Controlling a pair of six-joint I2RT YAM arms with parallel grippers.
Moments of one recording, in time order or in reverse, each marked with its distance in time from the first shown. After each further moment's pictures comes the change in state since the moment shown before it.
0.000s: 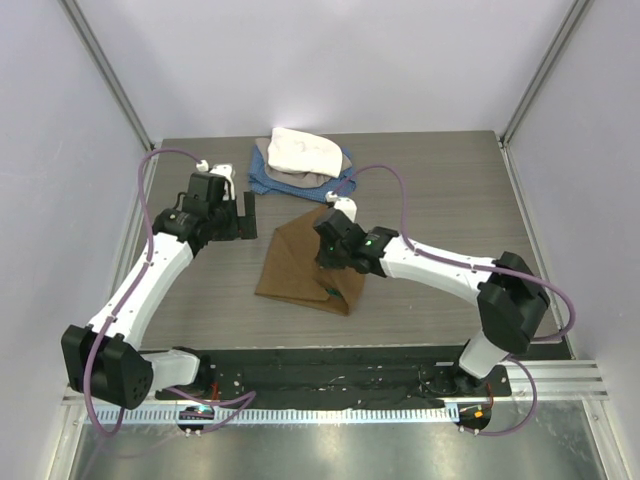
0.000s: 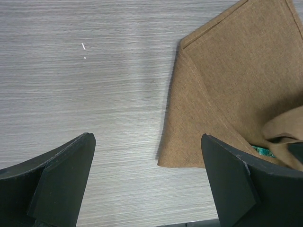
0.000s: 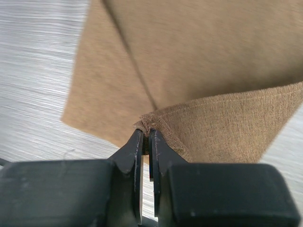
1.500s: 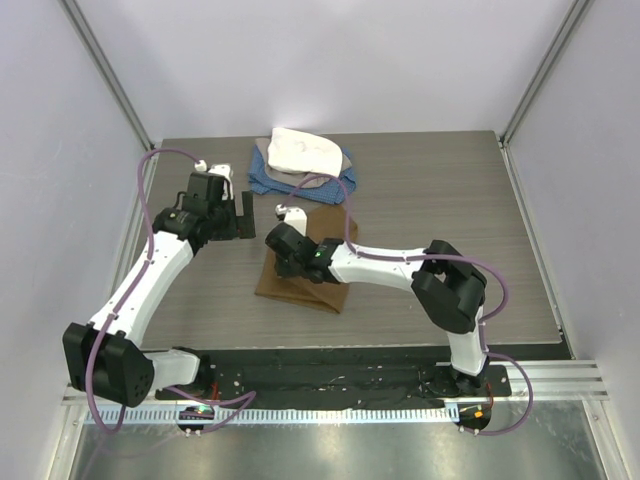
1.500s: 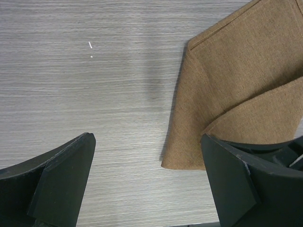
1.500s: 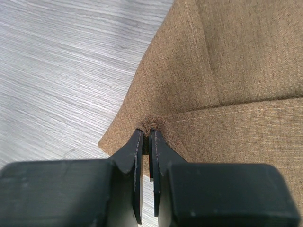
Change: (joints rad) left arm 0.013 0.012 0.000 0.000 -0.016 0.000; right arm 0.160 0.339 0.226 0.179 0.047 -0.031
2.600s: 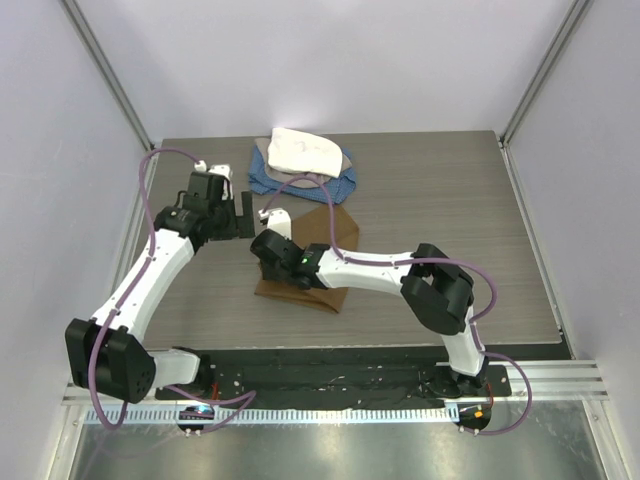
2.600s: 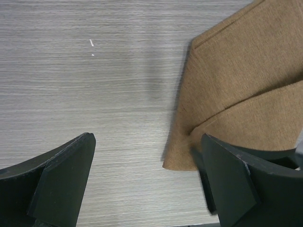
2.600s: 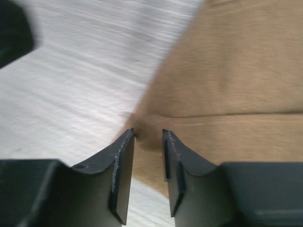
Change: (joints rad) left arm 0.004 0.021 0.000 0.000 0.000 0.000; right arm 0.061 0.063 0.097 -0.024 0.135 -0.095
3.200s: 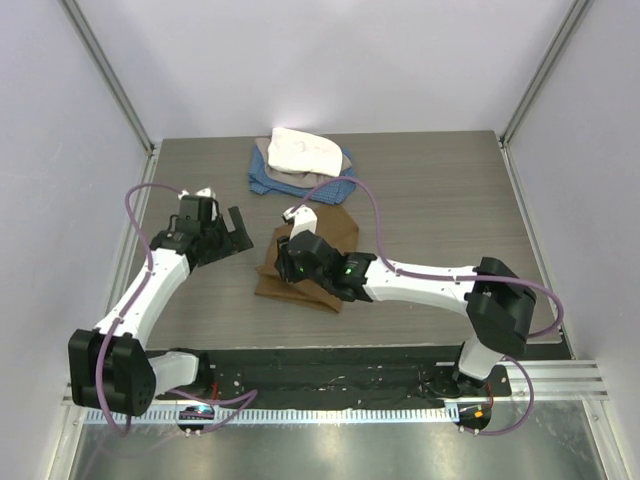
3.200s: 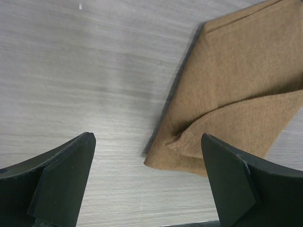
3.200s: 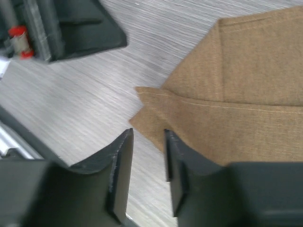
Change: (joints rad) left arm 0.106 -0.063 -0.213 0.129 0.129 -0.202; right arm -0.002 -0.359 -0.332 0.227 -0.111 -0.079
